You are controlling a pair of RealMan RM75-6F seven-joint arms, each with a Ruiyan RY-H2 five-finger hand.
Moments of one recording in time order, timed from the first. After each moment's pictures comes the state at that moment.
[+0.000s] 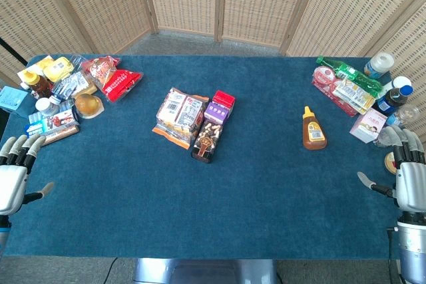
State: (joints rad) left arm -0.15 -1.11 -0.05 -1.65 1.49 1.49 0.11; right arm 0.15 -1.23 0.19 -1.47 -1.44 1.58 0.20
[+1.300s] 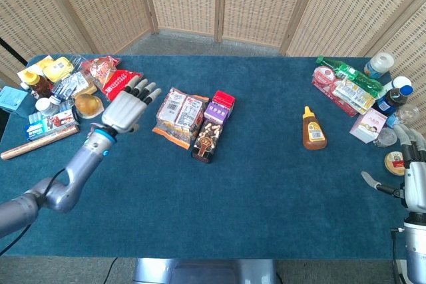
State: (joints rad) left arm -0.87 -1.40 -0.27 -1.30 1.21 0.78 0.55; right arm 0.13 -1.17 0.21 -1.53 -1.42 1.55 0.30
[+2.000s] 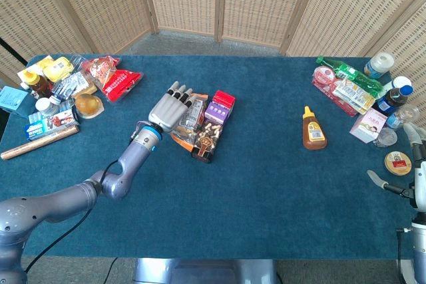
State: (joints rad) left arm -1.11 -1.68 -0.26 -1.06 0.92 0.68 0.73; right arm 0.11 -1.14 0.23 -1.55 -1.41 1.55 0.38
